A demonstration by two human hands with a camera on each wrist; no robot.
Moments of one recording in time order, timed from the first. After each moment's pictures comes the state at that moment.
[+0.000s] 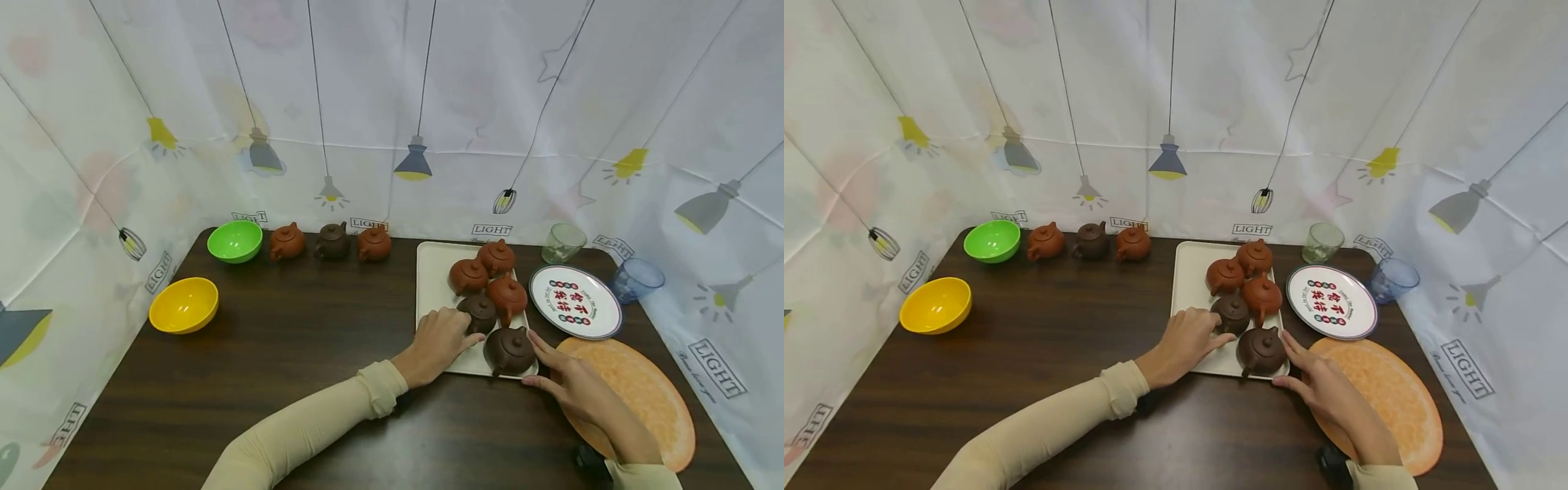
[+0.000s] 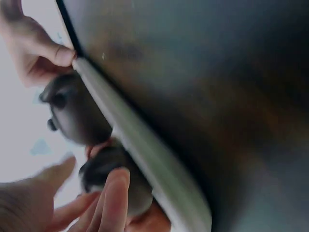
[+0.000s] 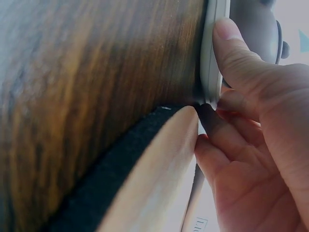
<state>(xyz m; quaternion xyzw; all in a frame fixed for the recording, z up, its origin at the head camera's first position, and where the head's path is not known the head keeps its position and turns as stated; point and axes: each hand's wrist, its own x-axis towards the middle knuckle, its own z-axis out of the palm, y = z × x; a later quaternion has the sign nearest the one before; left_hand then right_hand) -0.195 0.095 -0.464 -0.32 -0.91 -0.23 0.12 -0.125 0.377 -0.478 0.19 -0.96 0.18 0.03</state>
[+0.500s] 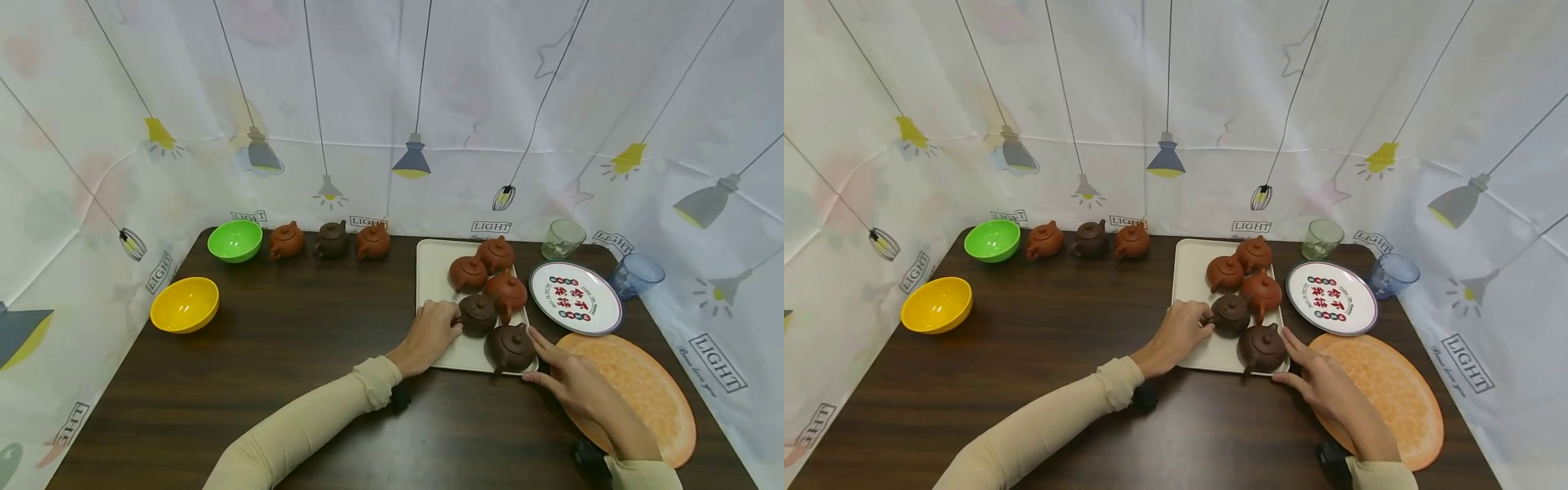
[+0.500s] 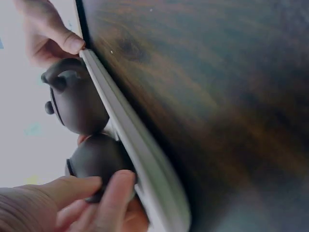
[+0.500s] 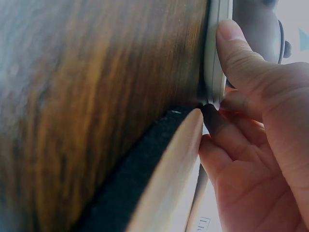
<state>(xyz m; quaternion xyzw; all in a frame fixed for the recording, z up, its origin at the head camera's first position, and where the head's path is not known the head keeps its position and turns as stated) -0.204 0.087 -0.468 -0.26 -0.90 -0.34 0.06 -0.125 0.378 -0.481 0.19 -0.96 0.18 0.03</state>
